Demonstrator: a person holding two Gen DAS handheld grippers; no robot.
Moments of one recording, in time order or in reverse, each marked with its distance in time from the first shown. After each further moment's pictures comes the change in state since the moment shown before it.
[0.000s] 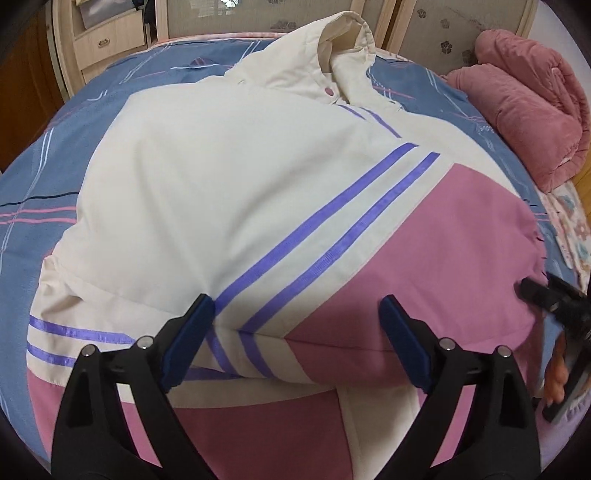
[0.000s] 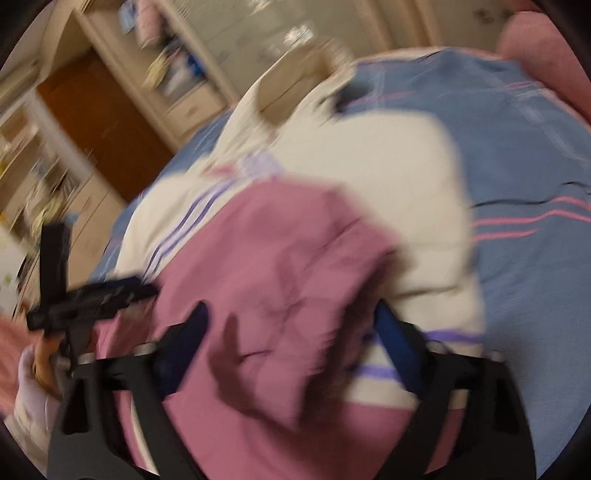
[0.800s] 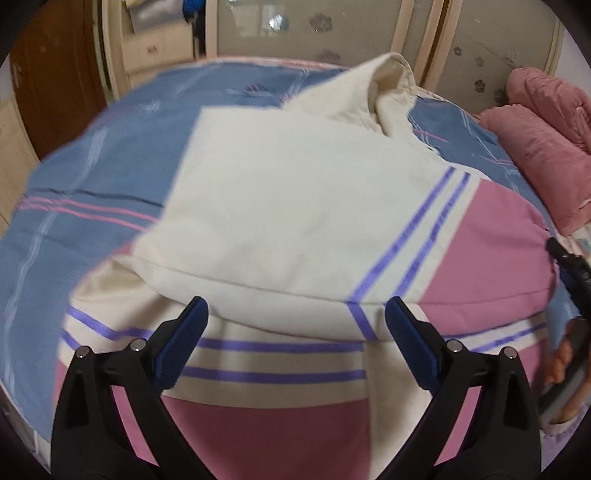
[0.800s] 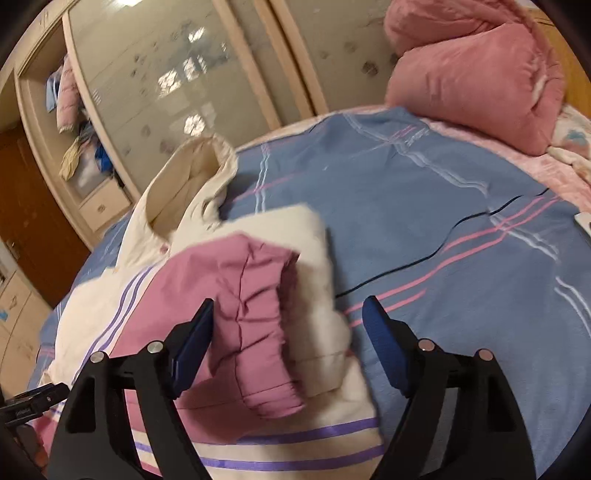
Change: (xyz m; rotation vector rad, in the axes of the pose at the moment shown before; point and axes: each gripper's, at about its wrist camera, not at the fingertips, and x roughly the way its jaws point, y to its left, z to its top) left arm -0.033 0.025 0.003 -0.108 -0.121 0.113; right arm -0.043 -0.040 0.015 0.250 -0.391 -0.329
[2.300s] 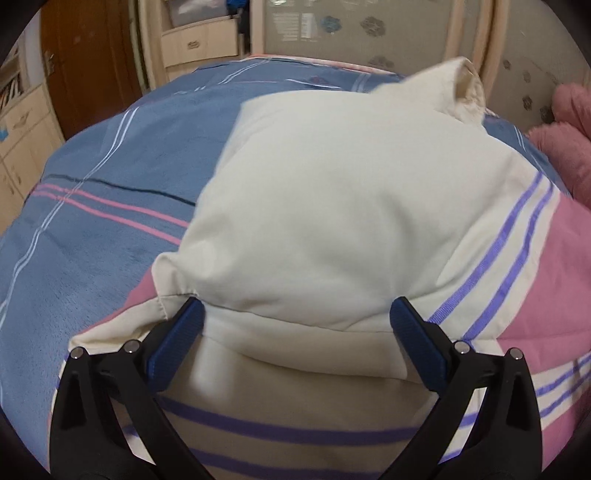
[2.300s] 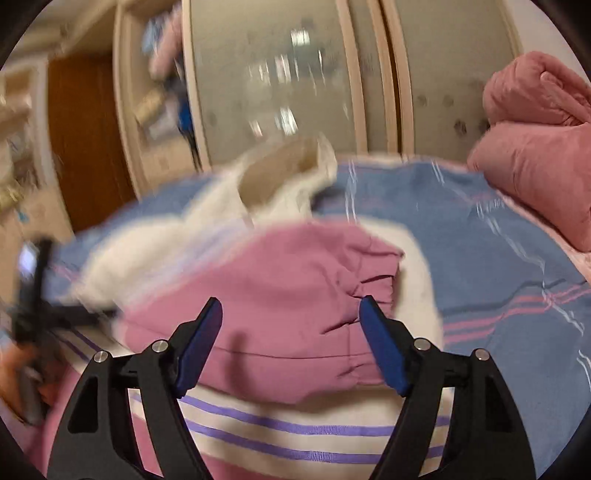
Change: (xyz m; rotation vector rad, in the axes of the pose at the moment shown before) left arm 0.073 0.072 0.016 -0.097 -0.038 0.113; right arm 0.027 0.087 -0.043 -0.375 0.020 0.064
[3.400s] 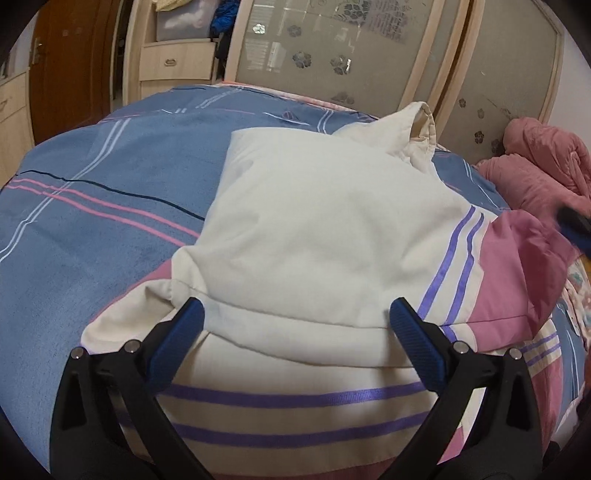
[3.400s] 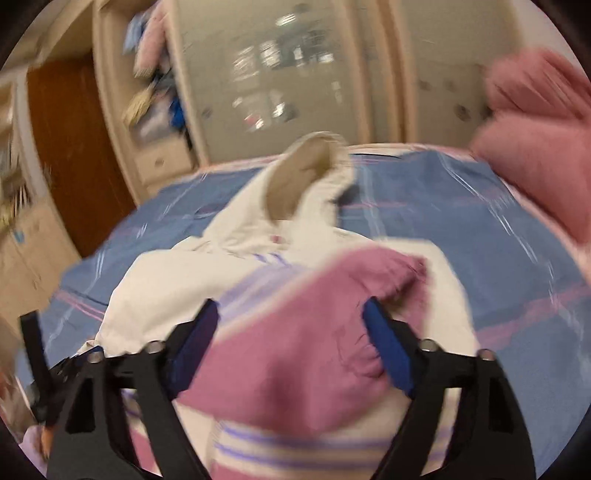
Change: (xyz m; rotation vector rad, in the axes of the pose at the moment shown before) left arm -0.036 0.032 -0.017 -0.008 -0.137 -0.224; right arm 0.003 0.100 0.088 -0.041 0.032 0.029
